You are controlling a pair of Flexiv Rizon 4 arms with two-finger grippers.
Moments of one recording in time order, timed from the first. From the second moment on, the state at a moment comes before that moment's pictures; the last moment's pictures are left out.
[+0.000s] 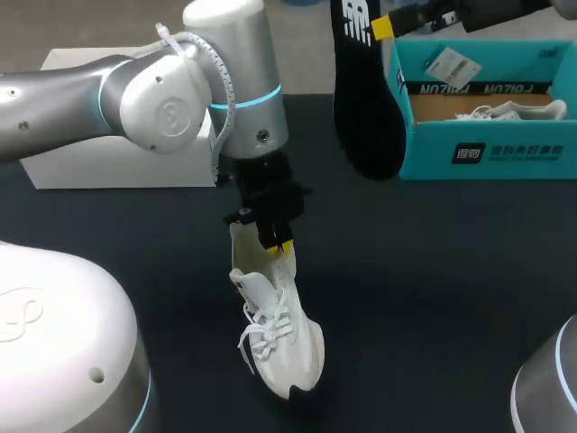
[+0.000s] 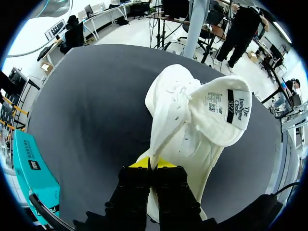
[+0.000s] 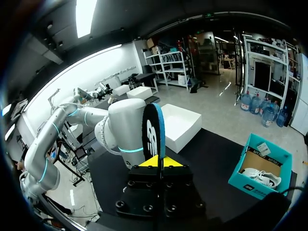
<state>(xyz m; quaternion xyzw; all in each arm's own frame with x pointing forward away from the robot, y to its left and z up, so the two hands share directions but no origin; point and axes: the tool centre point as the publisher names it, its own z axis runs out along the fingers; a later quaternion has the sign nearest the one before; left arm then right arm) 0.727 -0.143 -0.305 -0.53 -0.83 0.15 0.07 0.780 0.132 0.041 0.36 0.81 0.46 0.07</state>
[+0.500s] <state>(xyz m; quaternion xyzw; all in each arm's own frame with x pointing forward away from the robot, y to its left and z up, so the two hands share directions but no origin) 0.702 -0.155 -0.306 -0.59 -0.79 0.15 0.07 0.783 0.117 0.053 0.37 0.80 0.46 0.09</state>
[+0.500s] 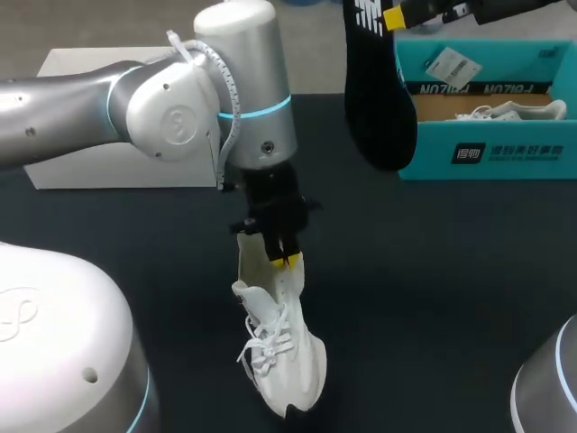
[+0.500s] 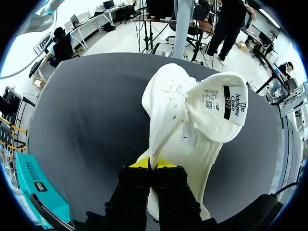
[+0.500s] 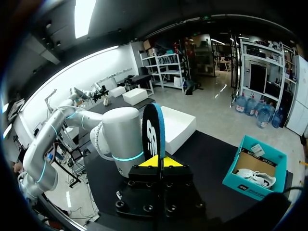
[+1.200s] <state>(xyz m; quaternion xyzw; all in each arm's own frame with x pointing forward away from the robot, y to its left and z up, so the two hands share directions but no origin) 0.691 -0.173 -0.324 -0.64 -0.76 0.12 0.07 0.772 0.098 0.061 0.38 0.80 0.46 0.11</state>
